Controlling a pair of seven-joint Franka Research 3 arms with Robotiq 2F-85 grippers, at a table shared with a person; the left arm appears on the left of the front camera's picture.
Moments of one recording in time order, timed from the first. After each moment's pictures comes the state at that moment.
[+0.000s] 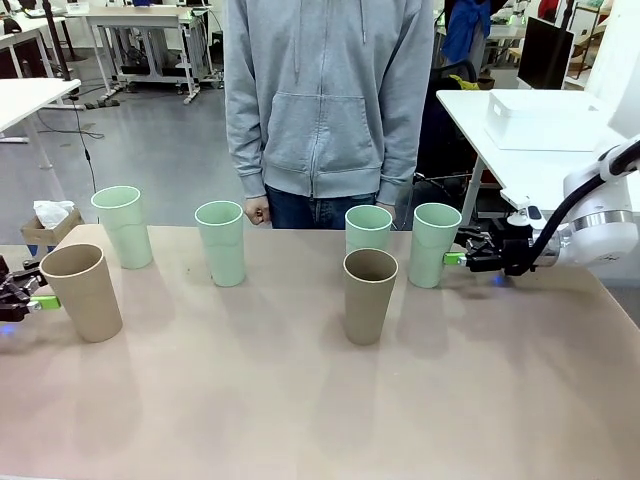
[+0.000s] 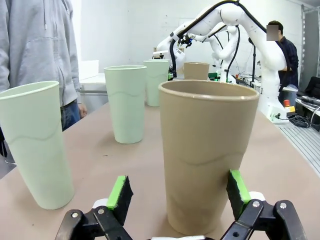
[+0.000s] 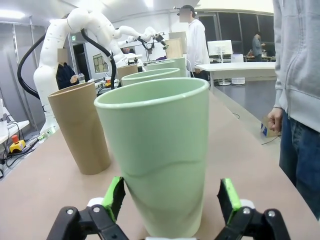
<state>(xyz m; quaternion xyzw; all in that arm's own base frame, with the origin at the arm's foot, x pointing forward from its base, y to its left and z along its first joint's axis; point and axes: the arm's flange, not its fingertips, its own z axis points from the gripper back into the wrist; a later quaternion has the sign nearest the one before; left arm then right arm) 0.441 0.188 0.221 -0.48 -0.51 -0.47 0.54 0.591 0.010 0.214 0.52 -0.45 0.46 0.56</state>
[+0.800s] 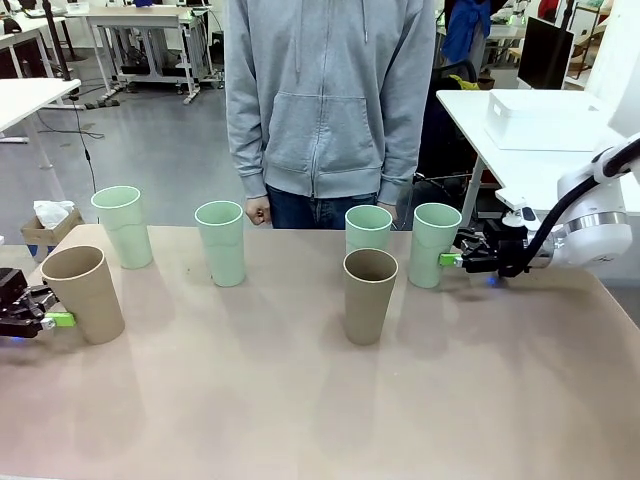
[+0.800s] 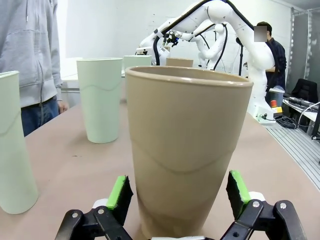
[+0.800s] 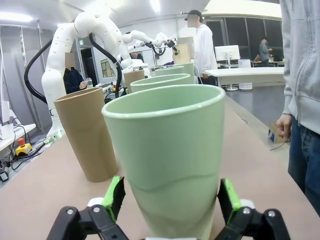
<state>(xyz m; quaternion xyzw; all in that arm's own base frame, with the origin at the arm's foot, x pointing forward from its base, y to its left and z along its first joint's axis) 0.427 0.157 0.205 -0.51 -0.48 -0.48 0.53 0.588 0.023 0.214 0.54 -0.45 0.46 0.54</state>
